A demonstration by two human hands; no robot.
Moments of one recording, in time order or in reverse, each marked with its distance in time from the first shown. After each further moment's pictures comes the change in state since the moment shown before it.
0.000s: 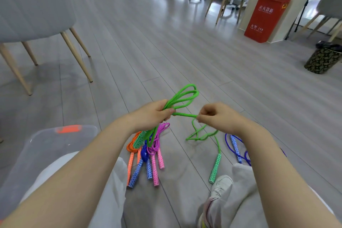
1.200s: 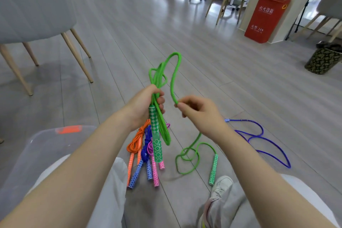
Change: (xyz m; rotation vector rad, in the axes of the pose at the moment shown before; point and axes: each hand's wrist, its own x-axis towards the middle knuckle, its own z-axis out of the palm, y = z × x) left_hand 0.009 0.010 -0.012 -0.976 0.167 -0.199; right_hand -0.001 -0.047 0.037 0.540 0.234 -0.234
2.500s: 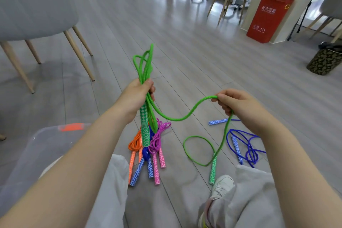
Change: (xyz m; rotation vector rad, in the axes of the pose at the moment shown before) left_hand 0.003 0.007 -0.024 0.236 0.253 0.307; right_hand -0.002 0.006 -0.083 -0.041 -0.010 0.194
